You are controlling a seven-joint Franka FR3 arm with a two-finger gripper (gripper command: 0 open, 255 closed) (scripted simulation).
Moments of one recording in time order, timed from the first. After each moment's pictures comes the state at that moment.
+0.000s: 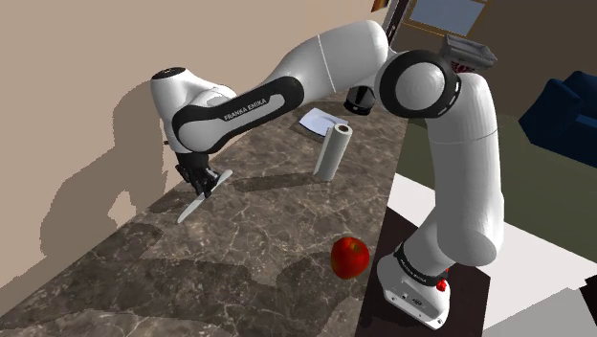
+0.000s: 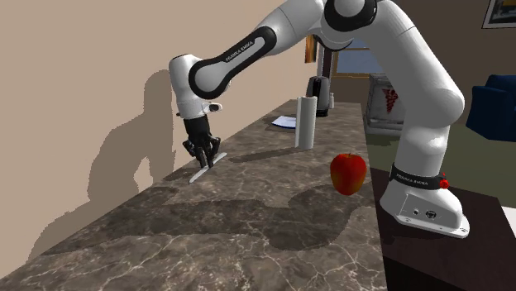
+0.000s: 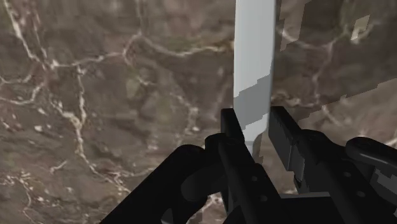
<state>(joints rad) 0.06 0.67 0.49 -1.58 -0.30 2.00 1.90</state>
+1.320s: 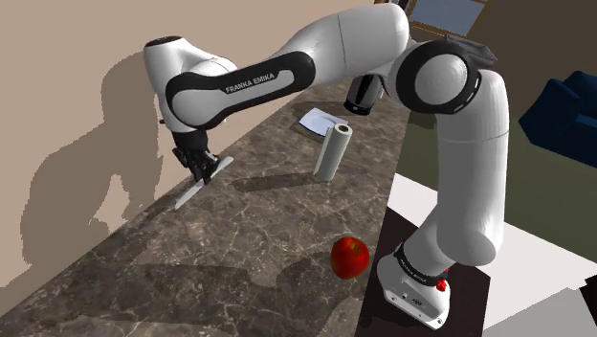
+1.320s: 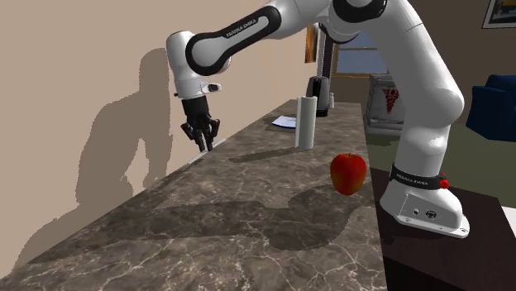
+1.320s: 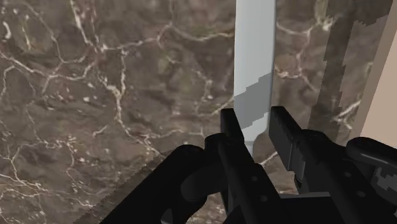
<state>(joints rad) 0.05 0.59 0.52 -1.55 -0.26 1.89 1.88</state>
